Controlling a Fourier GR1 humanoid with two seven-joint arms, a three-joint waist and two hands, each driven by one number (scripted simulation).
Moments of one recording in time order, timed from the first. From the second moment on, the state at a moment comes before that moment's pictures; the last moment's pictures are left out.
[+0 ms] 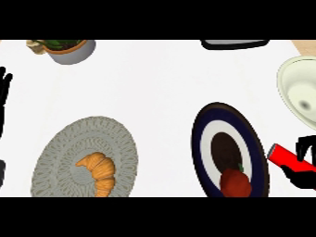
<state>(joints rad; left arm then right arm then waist) -0.20 0.33 0.25 -1.51 0.15 0.06 0.00 0.08 -0.54 -0.01 -1.63 0.84 0.32 0.20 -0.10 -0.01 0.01</state>
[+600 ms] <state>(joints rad) -0.16 0.34 0.28 -1.53 0.17 0.06 -0.01 0.21 -0.95 -0.59 -1.21 0.64 0.23 -0.23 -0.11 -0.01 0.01</state>
